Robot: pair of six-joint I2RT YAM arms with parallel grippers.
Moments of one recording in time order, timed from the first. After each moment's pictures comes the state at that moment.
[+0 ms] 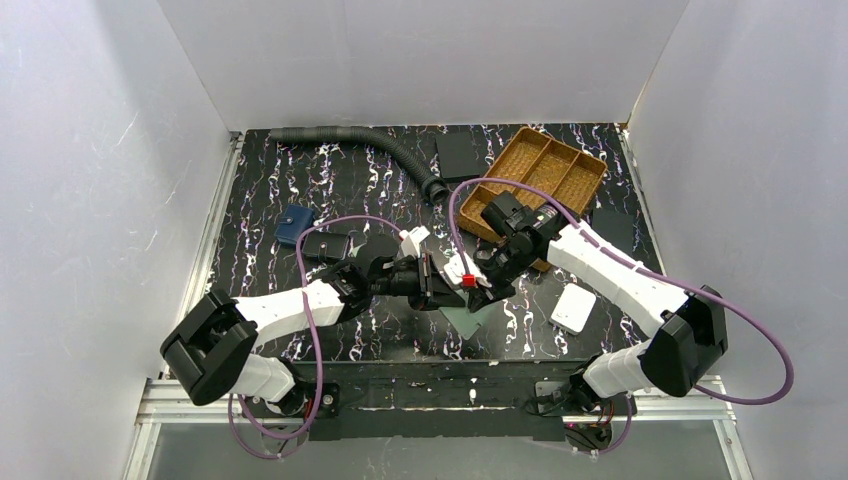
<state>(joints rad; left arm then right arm) -0.81 1.37 0.62 0.33 0.59 -1.20 0.73 1.40 1.23 -1.20 -0.82 -1.30</state>
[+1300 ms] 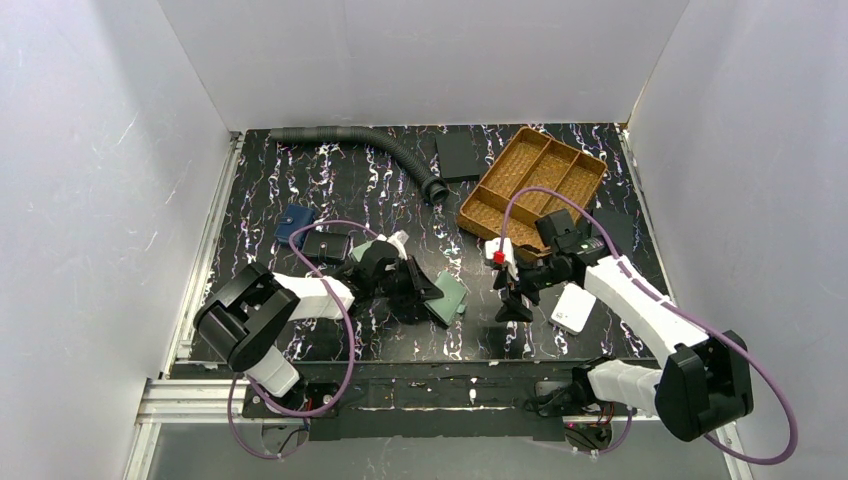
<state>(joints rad) -0.72 1.58 0.56 0.38 0.31 -1.05 0.44 1.19 0.83 -0.84 -0.82 -0.93</state>
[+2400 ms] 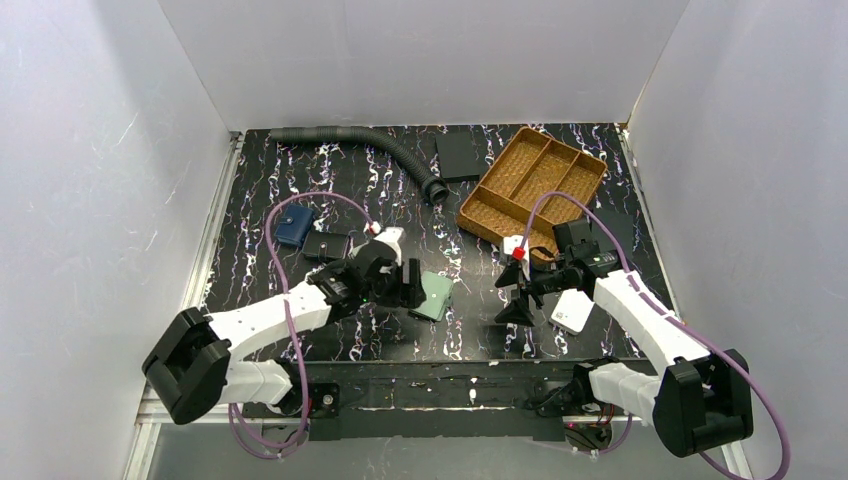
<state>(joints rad) -0.78 1.25 0.64 -0.17 0.00 -0.62 0.30 1.09 0.69 -0.68 -1.01 -0.84</state>
